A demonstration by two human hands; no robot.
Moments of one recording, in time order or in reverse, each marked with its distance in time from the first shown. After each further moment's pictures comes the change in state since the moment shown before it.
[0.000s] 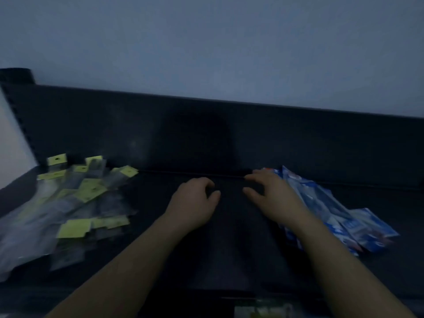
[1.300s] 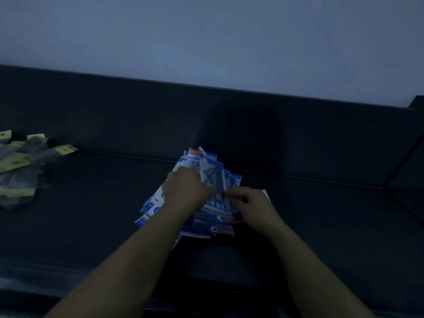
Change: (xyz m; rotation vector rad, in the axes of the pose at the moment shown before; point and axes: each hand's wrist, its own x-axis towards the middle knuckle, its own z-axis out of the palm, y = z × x) left_hand 0.034 0.158 0.132 0.111 0.110 -0.338; right_hand -0.036 0.194 -0.018 0.554 -0.188 0.114
